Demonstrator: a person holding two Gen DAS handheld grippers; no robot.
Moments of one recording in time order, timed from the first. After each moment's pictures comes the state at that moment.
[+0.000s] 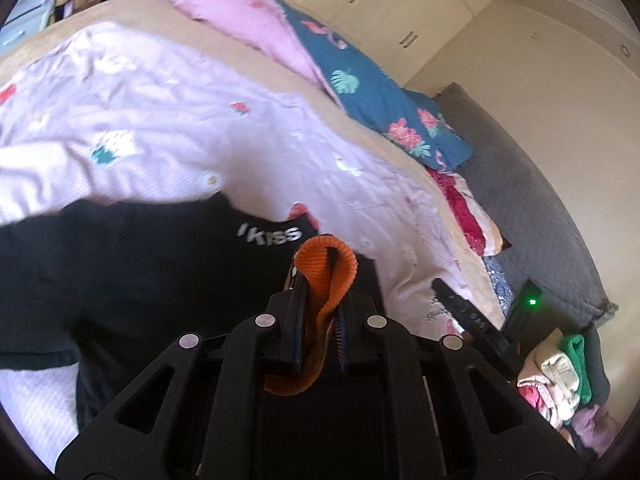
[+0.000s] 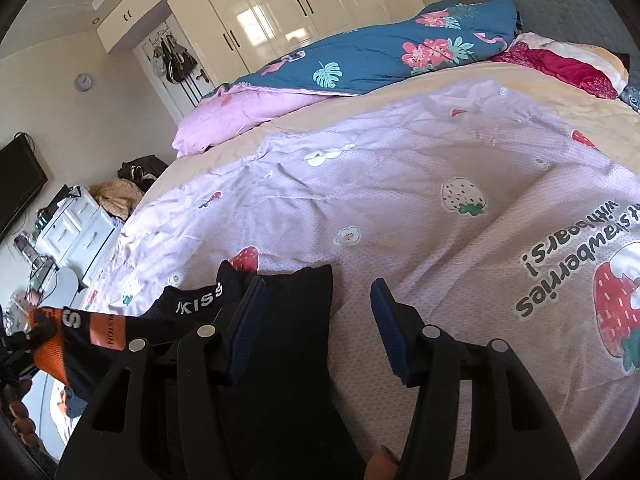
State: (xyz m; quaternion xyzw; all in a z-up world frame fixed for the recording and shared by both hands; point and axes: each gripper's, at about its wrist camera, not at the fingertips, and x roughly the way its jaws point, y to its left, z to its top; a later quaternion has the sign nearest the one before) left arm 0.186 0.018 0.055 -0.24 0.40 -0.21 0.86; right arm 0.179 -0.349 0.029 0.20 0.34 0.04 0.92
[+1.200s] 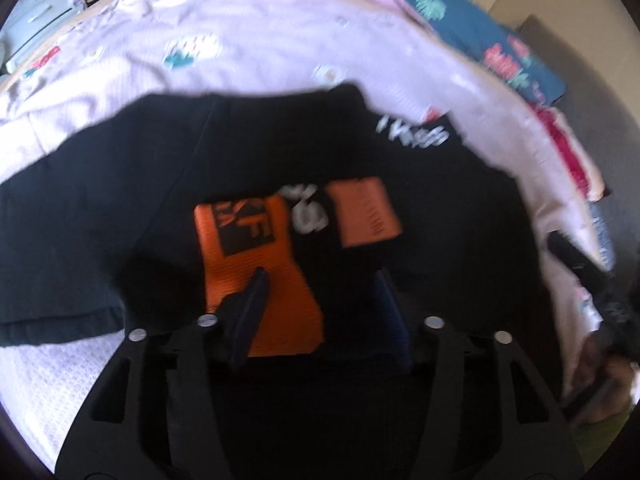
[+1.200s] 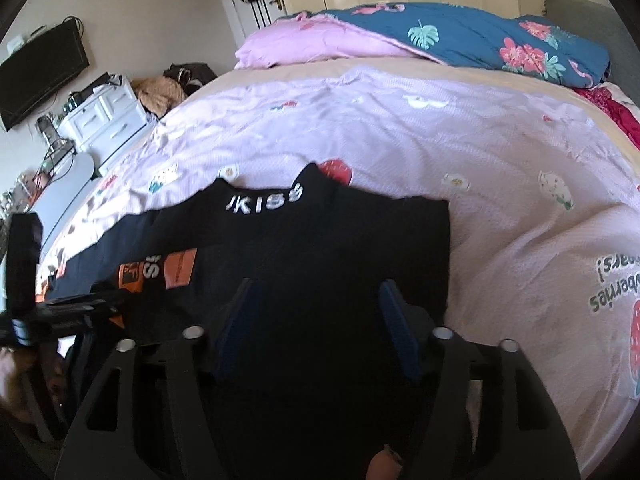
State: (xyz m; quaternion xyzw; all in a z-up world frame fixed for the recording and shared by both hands) left arm 0.186 0.029 -0.050 -0.12 0.52 -0.08 0.84; right arm 0.175 -0.242 0.004 0.06 0.42 0.14 0.90
